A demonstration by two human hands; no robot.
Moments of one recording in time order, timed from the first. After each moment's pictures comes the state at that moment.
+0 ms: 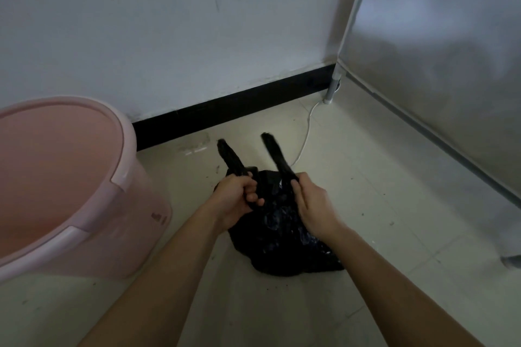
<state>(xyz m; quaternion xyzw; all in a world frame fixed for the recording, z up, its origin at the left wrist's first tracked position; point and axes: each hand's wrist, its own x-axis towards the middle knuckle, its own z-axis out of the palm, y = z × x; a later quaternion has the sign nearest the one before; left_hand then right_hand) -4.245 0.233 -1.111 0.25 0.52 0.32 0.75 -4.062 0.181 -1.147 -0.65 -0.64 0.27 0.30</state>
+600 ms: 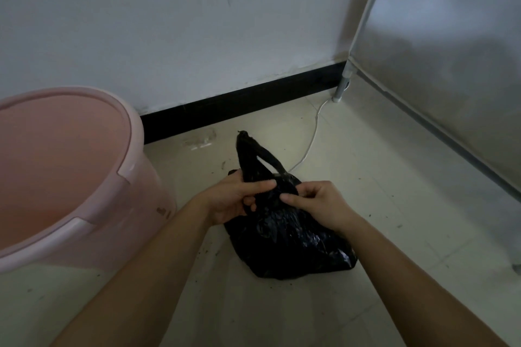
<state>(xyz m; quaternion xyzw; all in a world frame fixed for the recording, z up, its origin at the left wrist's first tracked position) -4.273 0.237 -1.104 0.40 0.44 0.19 0.78 -4.060 0.190 -1.129 -0.61 -0.46 0.55 0.33</state>
